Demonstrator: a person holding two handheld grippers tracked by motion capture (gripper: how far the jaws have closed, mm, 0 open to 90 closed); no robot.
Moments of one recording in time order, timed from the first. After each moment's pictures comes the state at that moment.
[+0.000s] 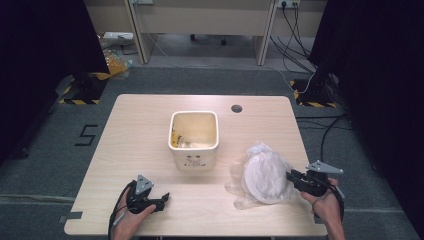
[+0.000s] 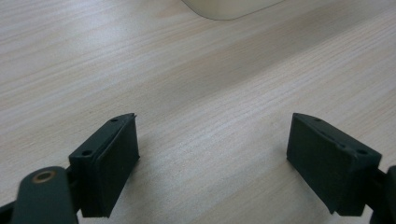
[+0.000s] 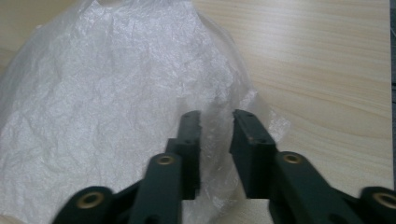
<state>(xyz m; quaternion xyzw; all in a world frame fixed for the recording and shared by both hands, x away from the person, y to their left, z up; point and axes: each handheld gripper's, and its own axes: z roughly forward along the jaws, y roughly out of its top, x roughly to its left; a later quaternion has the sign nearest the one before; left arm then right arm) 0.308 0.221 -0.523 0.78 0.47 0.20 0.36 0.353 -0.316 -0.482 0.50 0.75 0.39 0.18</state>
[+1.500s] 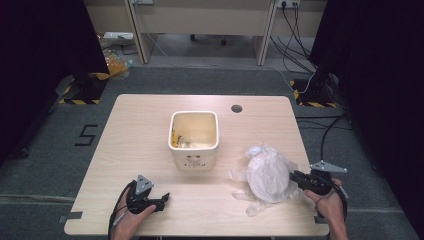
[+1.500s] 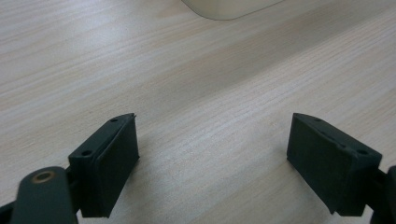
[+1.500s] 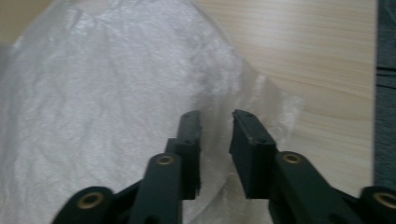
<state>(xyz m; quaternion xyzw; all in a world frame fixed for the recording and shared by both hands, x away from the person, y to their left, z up) 0.308 0.221 -0.523 0.78 0.47 0.20 0.36 0.356 -0.331 -0.486 0.52 0.75 0.38 0.17</state>
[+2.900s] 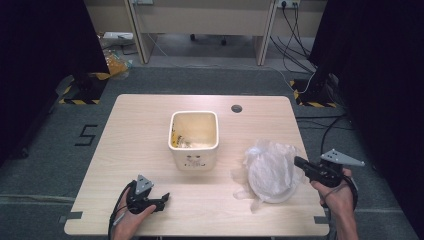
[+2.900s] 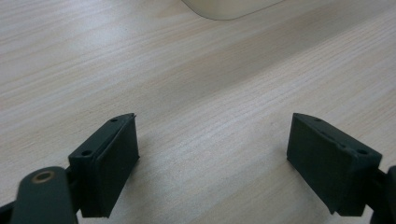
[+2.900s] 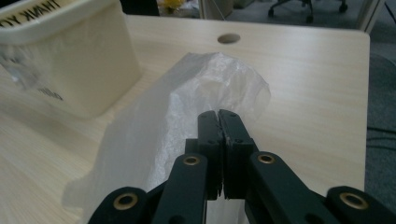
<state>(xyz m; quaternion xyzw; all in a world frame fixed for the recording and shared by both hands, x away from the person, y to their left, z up) 0.308 0.221 -0.523 0.78 0.47 0.20 0.36 0.352 -0.323 -0.418 0.46 0.73 0.47 0.20</state>
